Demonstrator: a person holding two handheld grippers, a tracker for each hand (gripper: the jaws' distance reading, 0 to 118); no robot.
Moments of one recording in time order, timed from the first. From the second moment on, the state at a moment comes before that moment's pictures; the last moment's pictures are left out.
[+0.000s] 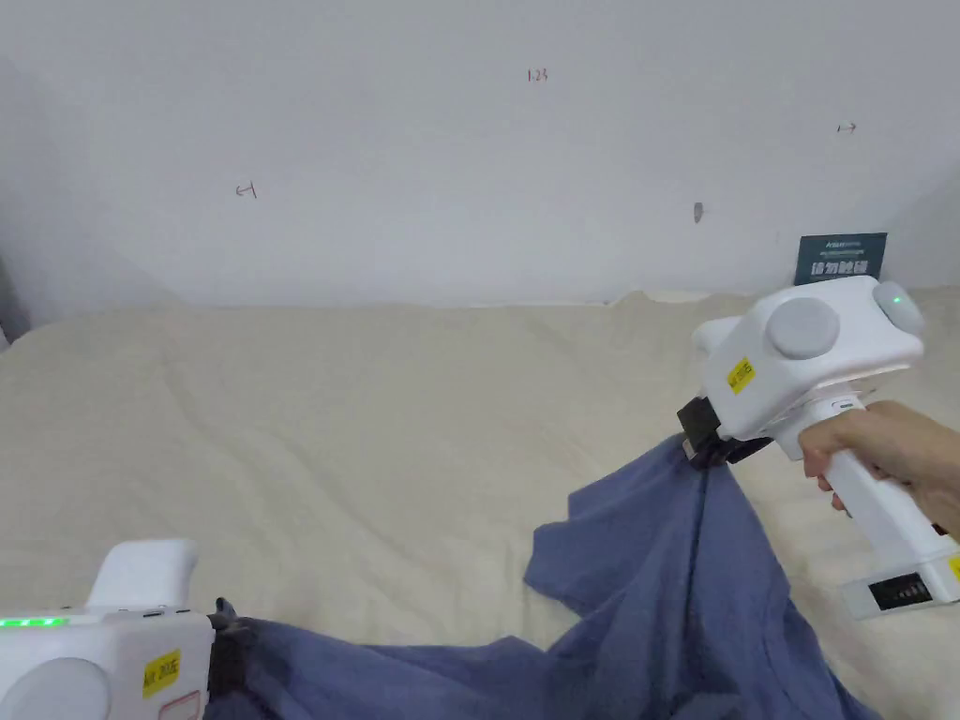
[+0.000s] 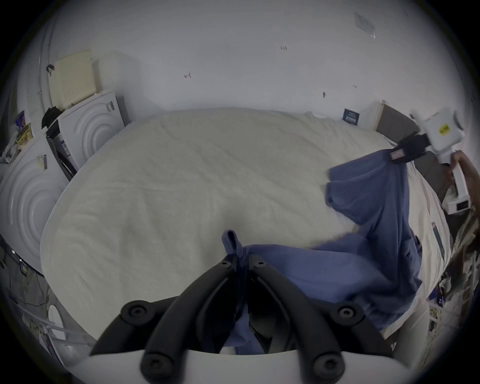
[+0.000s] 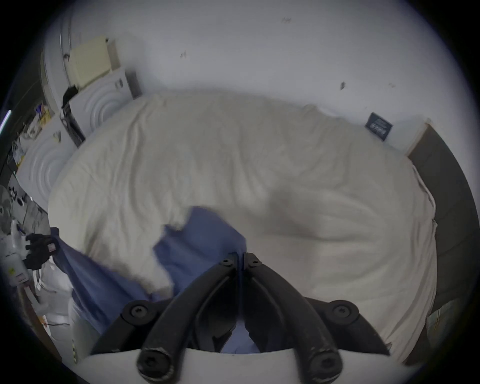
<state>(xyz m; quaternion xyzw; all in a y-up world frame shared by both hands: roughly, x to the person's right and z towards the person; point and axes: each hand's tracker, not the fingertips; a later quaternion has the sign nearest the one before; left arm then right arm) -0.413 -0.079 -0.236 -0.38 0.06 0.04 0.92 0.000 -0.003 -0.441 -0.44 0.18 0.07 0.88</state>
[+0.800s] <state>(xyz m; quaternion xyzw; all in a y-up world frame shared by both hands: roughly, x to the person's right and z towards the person) -0.399 0.140 -0.389 -0.20 0.07 -0.03 0.98 0.161 0.165 -0.461 -0.31 0.10 -0.08 0.94</state>
